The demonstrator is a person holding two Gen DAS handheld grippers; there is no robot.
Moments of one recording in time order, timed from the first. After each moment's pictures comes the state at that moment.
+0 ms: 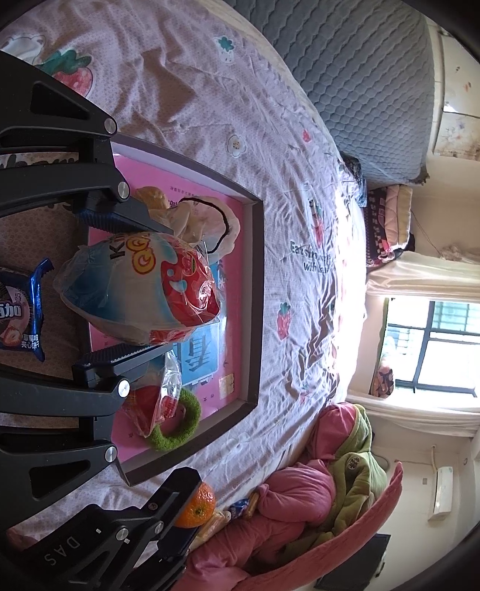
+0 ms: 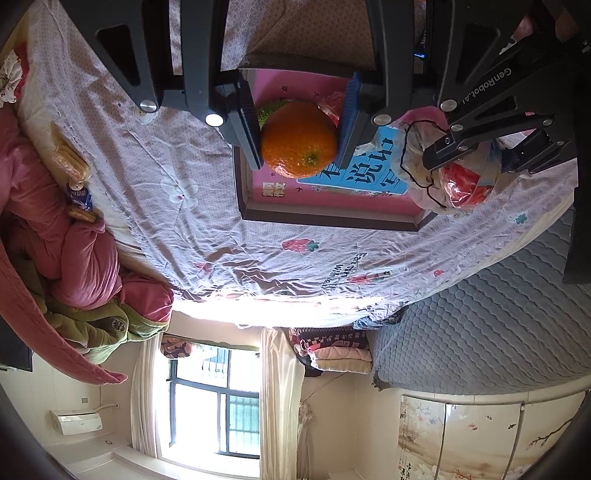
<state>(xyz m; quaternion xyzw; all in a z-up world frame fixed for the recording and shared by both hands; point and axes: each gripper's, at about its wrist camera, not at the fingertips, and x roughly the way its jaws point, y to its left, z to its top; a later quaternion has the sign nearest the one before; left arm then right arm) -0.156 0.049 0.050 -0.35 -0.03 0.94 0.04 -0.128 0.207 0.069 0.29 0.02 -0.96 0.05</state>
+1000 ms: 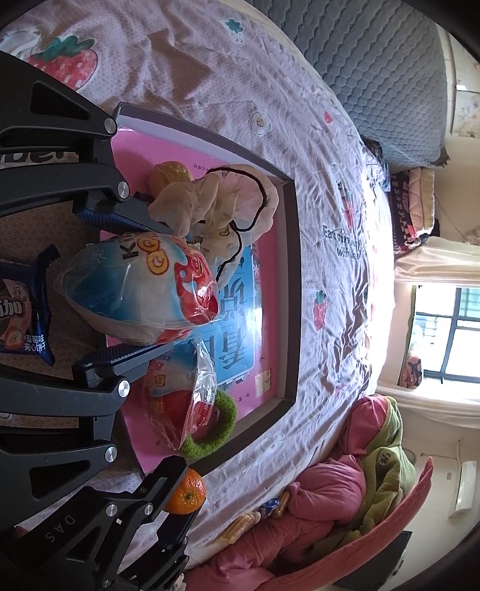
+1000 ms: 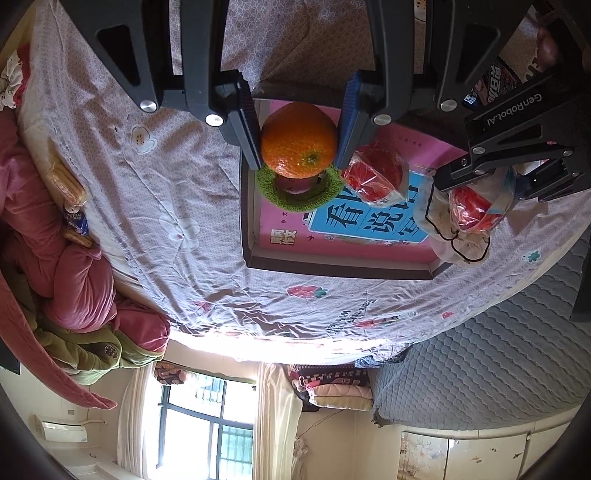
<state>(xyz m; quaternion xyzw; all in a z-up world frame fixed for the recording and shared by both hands) -0.169 0.057 0.025 -0.40 -0.01 0.92 0.06 -0.140 0.214 0.034 0.36 0.05 -0.93 0.05</state>
